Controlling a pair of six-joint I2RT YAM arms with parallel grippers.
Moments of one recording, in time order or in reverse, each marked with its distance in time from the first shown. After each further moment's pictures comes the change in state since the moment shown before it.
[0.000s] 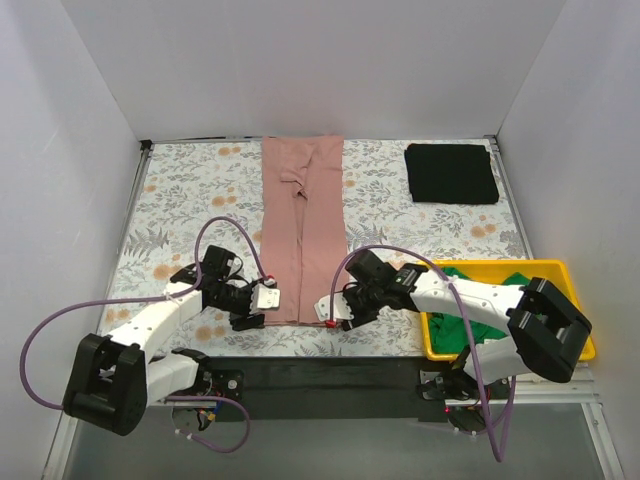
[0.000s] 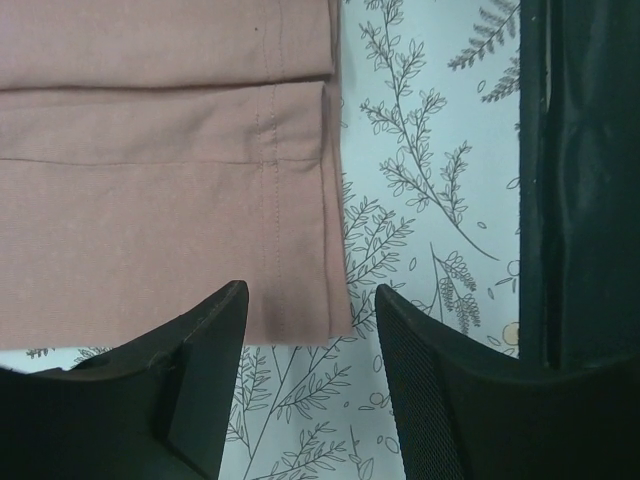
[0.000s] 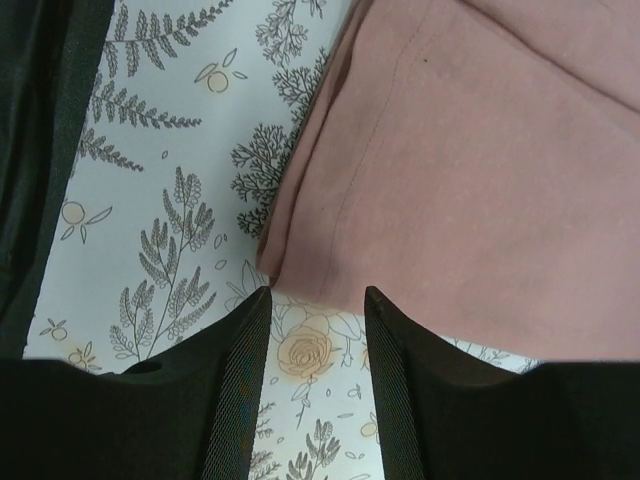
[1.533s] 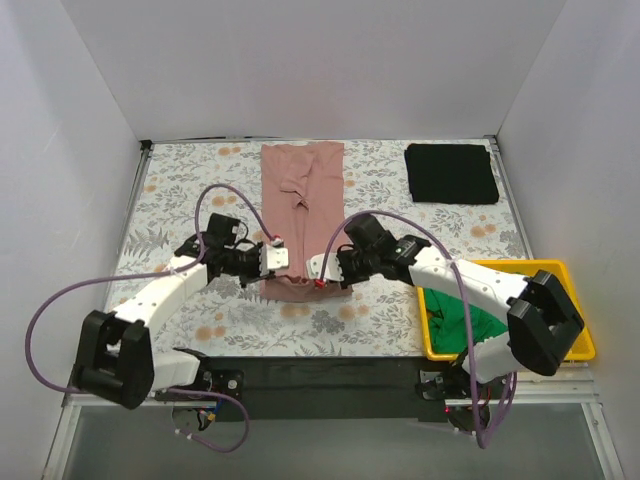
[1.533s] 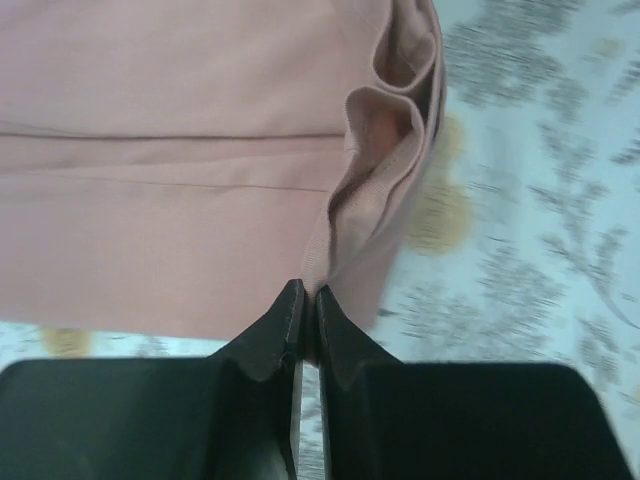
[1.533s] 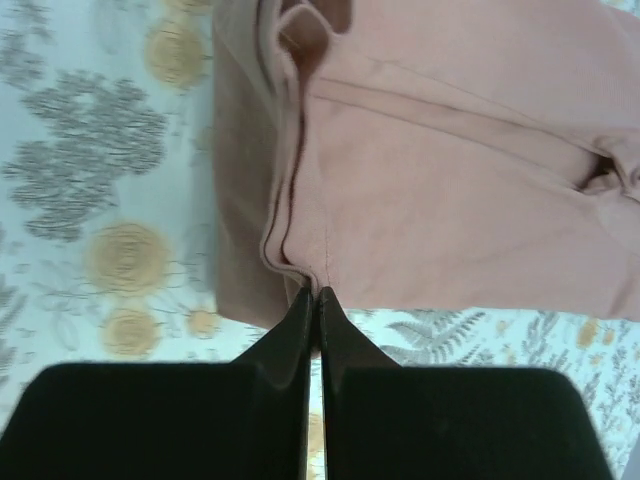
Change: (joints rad) left arm -0.035 0.079 0.172 0.131 -0.059 -0.141; right arm -0.074 0.028 0.188 -0.001 0.062 0.023
